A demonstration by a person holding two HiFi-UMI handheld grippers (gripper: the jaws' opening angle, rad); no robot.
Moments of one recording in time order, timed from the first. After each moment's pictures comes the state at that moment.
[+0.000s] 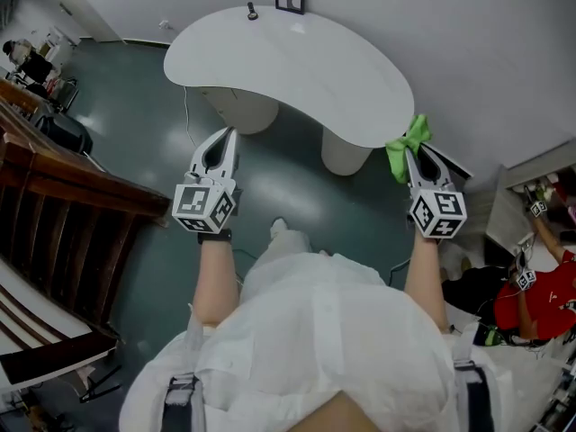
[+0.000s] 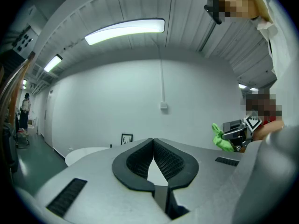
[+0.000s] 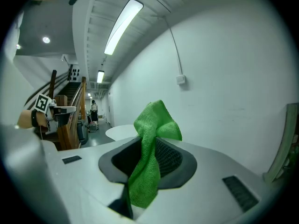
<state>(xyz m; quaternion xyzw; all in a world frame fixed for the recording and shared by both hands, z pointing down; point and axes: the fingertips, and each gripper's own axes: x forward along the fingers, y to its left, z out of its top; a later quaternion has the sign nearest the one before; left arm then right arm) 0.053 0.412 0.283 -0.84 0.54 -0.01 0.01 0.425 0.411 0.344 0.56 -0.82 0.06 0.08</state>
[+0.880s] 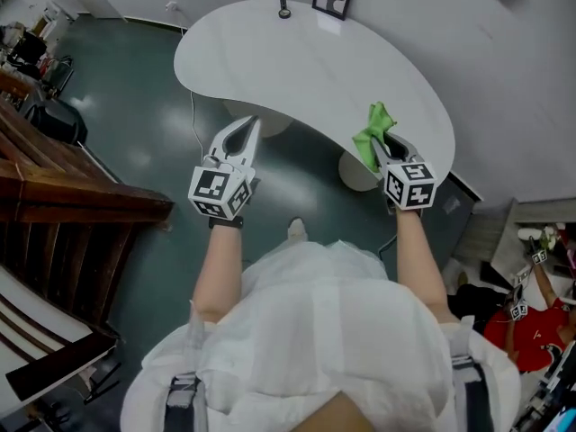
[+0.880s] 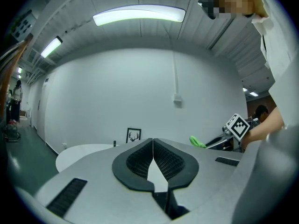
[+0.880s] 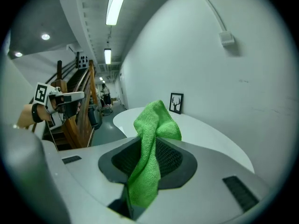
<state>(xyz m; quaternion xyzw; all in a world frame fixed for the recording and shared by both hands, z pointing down) -0.046 0.217 0.329 -0.86 0.51 -0.02 -0.02 0.211 0.187 0.421 0.46 -0.86 0.13 0.19</state>
